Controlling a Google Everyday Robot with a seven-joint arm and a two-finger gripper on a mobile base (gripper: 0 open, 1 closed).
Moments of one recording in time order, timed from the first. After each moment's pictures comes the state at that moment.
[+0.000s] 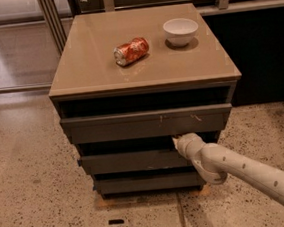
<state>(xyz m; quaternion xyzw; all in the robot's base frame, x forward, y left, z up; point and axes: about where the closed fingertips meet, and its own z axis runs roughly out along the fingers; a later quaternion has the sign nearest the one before) 0.696 -0.146 0.508 -0.19 0.82 0.05 0.54</state>
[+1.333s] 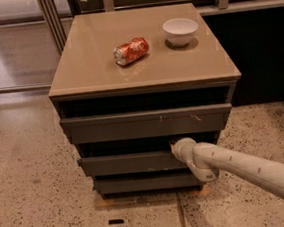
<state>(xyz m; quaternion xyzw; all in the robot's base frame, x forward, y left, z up) 0.701 -0.142 0.446 -0.20 0.86 0.04 0.47</state>
